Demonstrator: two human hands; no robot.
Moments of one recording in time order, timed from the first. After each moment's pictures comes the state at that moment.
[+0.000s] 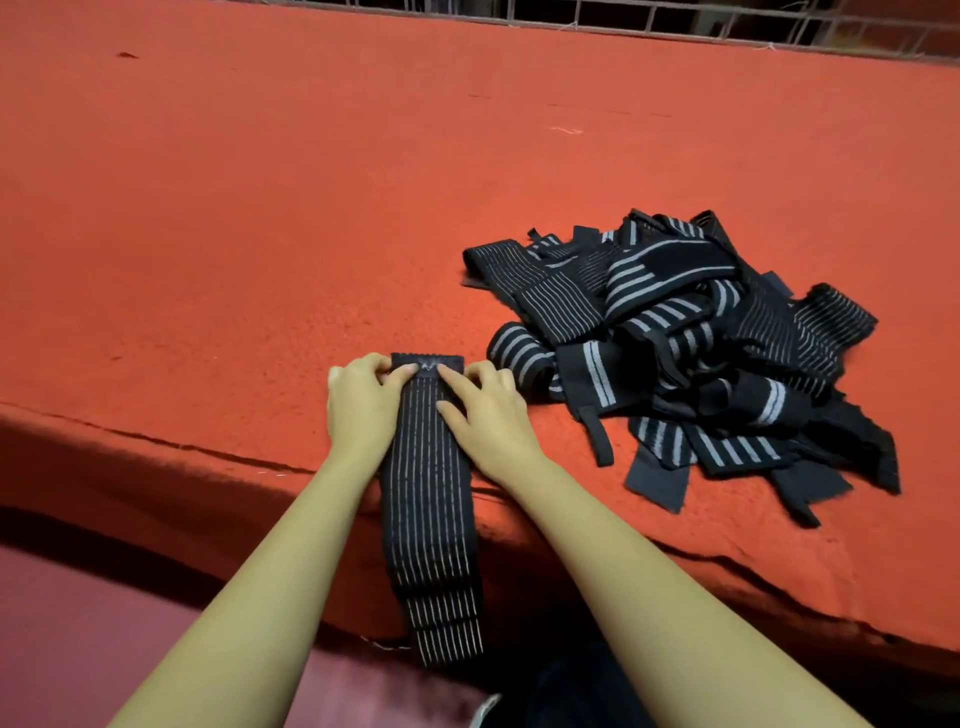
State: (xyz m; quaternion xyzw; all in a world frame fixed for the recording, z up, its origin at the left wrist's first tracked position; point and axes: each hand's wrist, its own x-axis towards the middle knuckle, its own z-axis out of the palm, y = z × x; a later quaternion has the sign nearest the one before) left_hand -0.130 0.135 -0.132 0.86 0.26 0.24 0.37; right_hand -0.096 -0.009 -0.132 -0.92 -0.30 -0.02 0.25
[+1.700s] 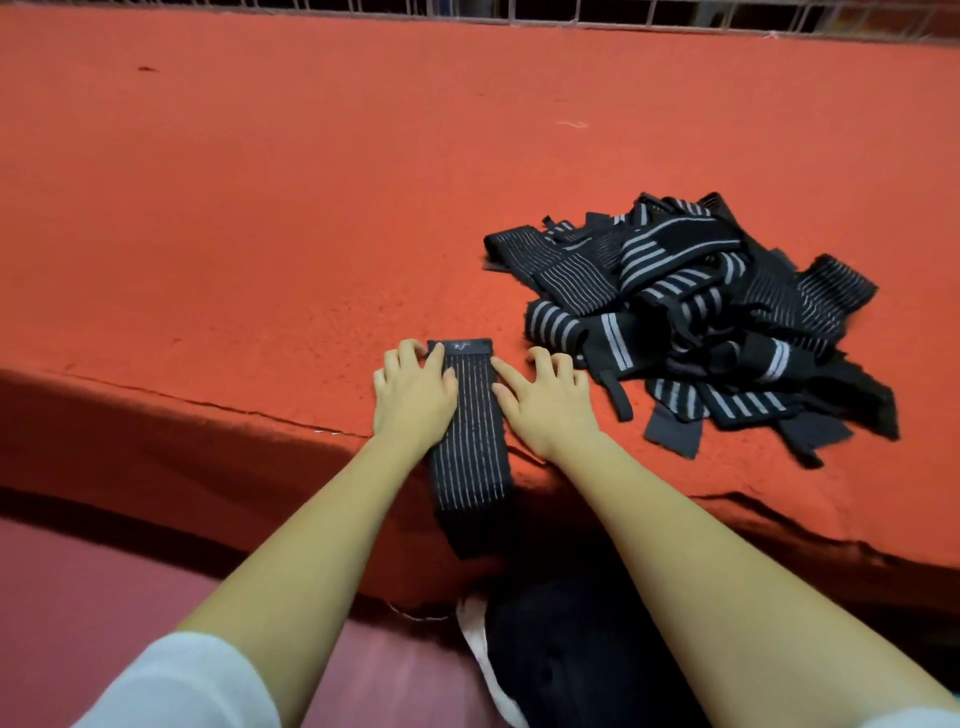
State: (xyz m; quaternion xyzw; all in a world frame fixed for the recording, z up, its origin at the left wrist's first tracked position) left_hand -0.160 0.126 -0.139 0.97 0.16 0.13 0.13; right_hand -0.122 -0.032 -0.134 -0.97 -0.24 -0.03 0.04
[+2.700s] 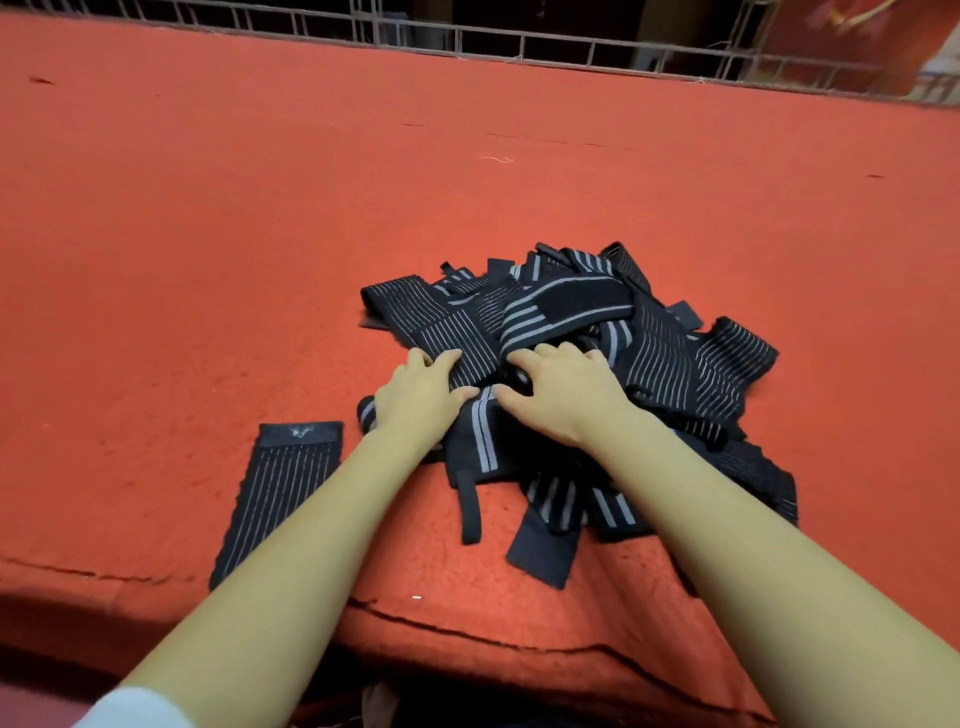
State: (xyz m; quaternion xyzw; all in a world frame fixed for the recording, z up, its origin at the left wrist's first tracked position) left_hand -0.012 0.009 -0.108 0.98 0.11 0.05 0.15; right_hand -0.002 -0.155 -0.055 -0.97 -0.25 -0.03 0.01
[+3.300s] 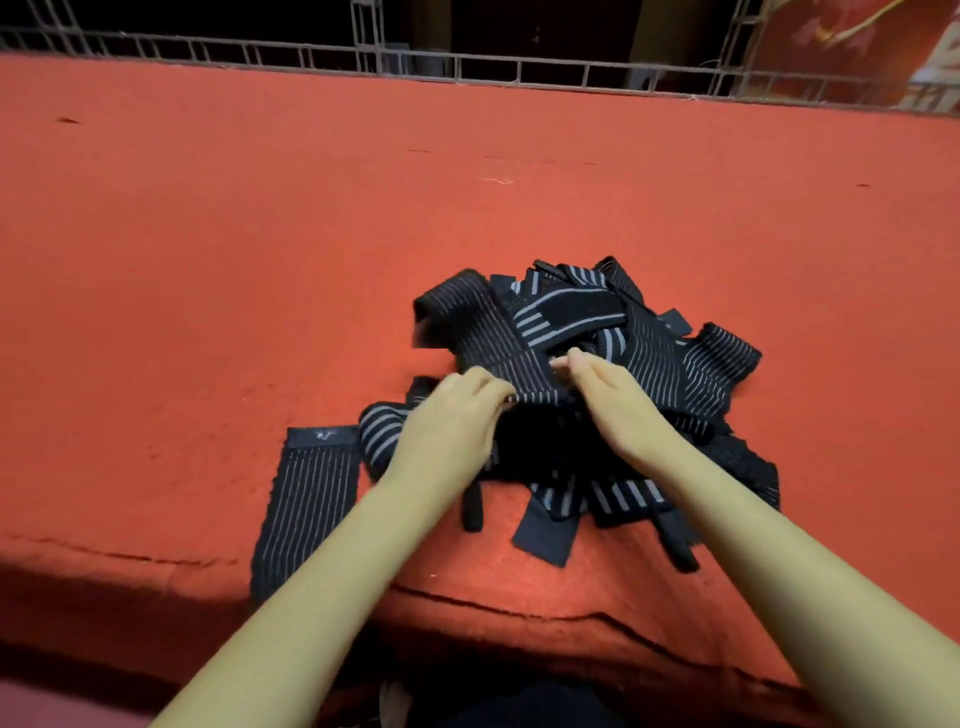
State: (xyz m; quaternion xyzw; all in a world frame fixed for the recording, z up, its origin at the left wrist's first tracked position) left_hand -0.084 -0.016 -0.074 0.93 -0.14 0.28 0.16; right_hand -0.022 -0.195 -0.053 -0.85 -0.19 0.02 0.49
